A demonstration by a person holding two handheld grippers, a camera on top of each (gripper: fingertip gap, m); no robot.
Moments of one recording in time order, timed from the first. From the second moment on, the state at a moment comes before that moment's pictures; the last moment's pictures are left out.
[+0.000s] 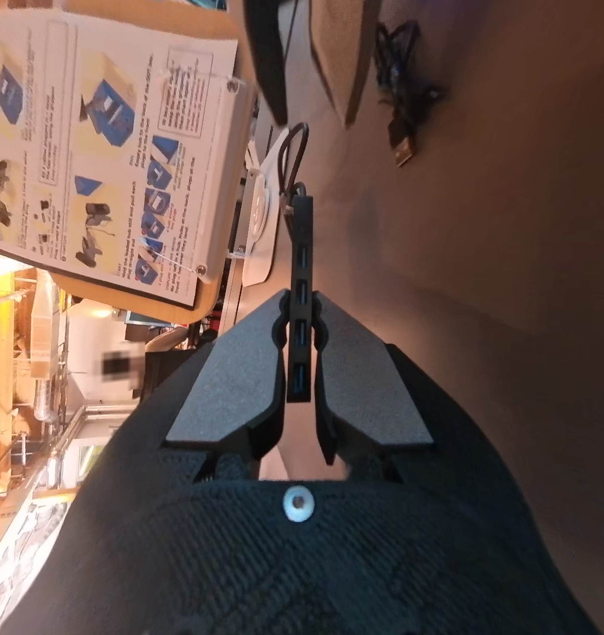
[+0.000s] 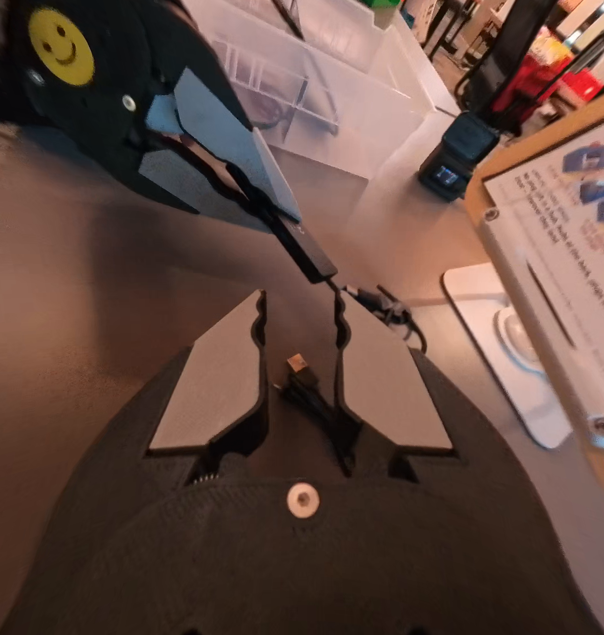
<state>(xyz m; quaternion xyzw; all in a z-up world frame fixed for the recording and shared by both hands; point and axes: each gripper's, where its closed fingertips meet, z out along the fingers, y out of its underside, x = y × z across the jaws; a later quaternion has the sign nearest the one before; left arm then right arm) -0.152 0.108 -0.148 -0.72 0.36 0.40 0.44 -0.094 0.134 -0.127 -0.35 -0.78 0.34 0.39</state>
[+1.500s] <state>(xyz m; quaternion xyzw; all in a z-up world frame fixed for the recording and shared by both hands) -0.139 0.103 -0.129 -0.68 0.38 0.39 0.49 -0.091 0.172 -0.126 -0.37 -0.76 0.27 0.46</state>
